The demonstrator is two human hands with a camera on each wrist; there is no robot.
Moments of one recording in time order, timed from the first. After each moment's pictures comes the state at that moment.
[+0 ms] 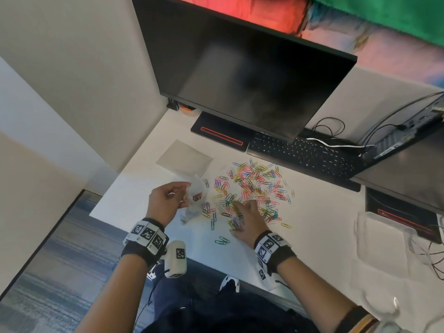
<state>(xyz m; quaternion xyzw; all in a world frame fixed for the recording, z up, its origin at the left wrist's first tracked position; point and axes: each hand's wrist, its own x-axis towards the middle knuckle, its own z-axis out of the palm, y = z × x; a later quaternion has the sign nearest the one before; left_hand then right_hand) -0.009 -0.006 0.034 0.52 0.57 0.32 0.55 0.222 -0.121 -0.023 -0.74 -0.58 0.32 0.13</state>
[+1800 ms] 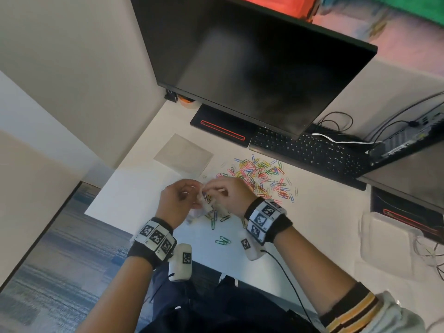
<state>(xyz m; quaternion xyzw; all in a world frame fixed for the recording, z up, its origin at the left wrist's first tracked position) 0.011 -0.009 0.042 0.57 0.54 0.26 0.56 0.197 -0.042 0.050 -0.60 -0.66 0.36 0.27</state>
